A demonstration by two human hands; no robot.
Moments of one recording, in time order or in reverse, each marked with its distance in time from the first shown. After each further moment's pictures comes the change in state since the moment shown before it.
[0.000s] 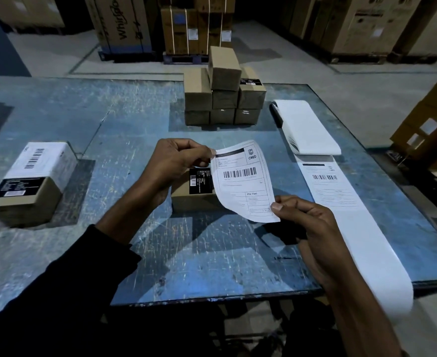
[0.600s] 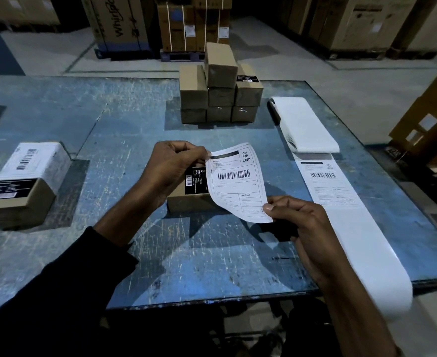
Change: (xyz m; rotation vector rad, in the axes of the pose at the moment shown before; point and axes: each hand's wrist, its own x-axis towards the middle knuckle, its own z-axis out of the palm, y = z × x) left_hand 0.007 -0.012 0.006 -0.009 0.037 -0.061; right_hand 0.005 -0.002 0.003 -0.118 0.022 0.054
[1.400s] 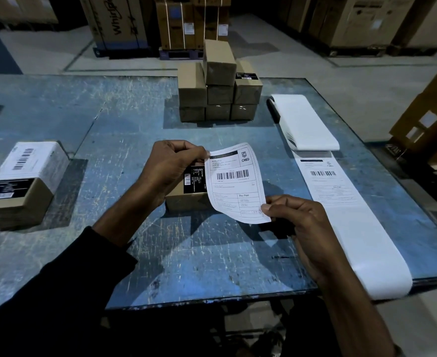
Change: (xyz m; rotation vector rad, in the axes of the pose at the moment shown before) left_hand 0.005 -0.005 0.000 0.039 0.000 -0.001; right_hand 0.004 0.005 -0.002 -0.023 0.016 -0.009
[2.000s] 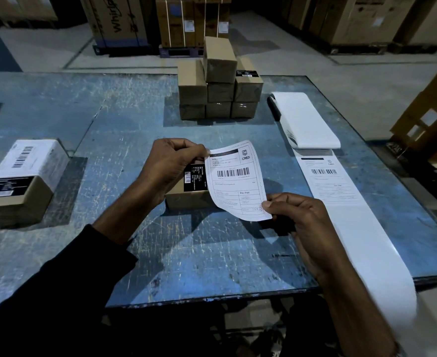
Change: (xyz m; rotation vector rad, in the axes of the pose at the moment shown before) left_hand 0.002 -0.003 0.000 0.007 0.000 0.007; right_hand -0.002 -0.005 0.002 0.000 0.009 0.014
